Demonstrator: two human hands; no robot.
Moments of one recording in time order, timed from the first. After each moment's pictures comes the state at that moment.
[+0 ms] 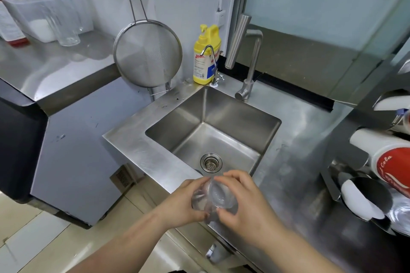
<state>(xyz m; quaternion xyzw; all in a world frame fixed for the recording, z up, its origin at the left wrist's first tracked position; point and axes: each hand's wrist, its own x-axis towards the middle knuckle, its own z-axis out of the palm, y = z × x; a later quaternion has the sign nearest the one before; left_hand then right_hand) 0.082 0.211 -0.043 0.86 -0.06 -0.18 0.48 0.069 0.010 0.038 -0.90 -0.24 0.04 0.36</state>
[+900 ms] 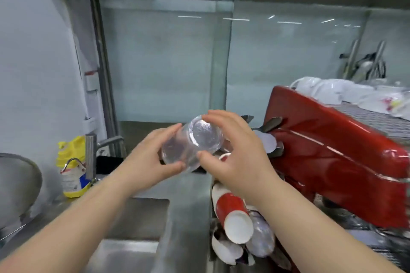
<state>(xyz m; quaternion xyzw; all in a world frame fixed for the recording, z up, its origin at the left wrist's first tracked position) 0.198 0.012 0.276 0.82 -0.40 0.10 0.39 0.059 -0.161 0.317 -0.85 -0.13 -0.42 0.30</state>
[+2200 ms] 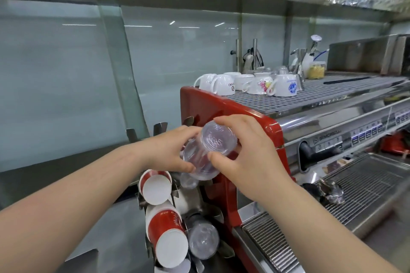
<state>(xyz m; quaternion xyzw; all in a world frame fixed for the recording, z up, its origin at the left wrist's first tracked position) 0.184 -0.203 0.325 0.71 -0.69 -0.03 0.13 -0.037 -0.255 0.310 -0.84 0.17 -0.47 0.20</state>
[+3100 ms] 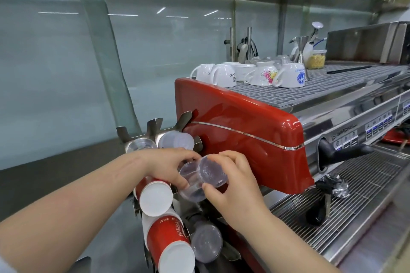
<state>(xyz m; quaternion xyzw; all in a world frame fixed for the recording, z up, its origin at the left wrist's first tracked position) 0.235 -0.241 0.280 0.71 -0.68 -0.16 0.00 0.014 -0.264 0.228 -0.84 0.23 -0.41 0.28</state>
